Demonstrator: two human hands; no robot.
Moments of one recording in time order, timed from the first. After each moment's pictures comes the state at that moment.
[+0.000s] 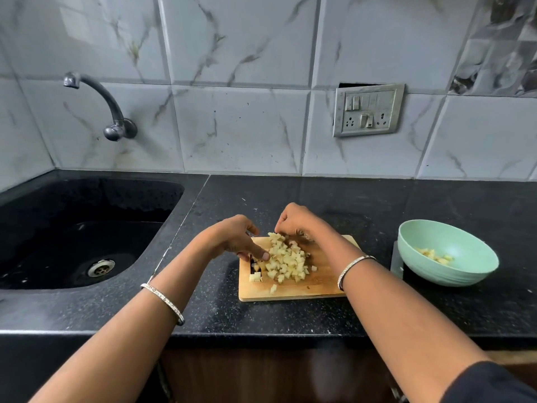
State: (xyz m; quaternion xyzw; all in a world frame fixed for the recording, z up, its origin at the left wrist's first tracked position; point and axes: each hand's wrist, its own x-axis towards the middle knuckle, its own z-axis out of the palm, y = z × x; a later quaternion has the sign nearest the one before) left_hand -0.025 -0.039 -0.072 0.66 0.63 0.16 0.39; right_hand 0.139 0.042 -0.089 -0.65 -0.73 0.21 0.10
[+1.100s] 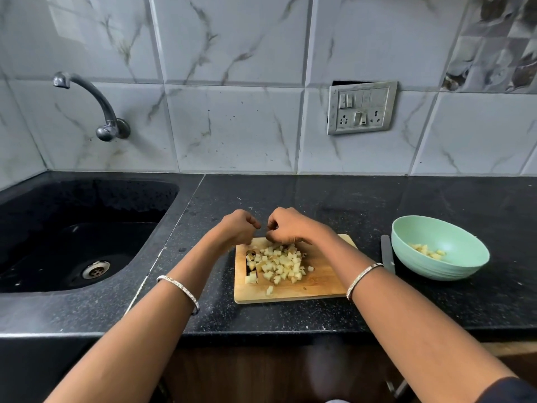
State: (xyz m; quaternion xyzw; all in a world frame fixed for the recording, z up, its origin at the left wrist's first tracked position) left_hand -0.010 -0.019 -0.086 0.63 0.67 0.24 0.32; right_hand 0.142 0.011 -0.081 -0.54 -0.82 0.18 0.07
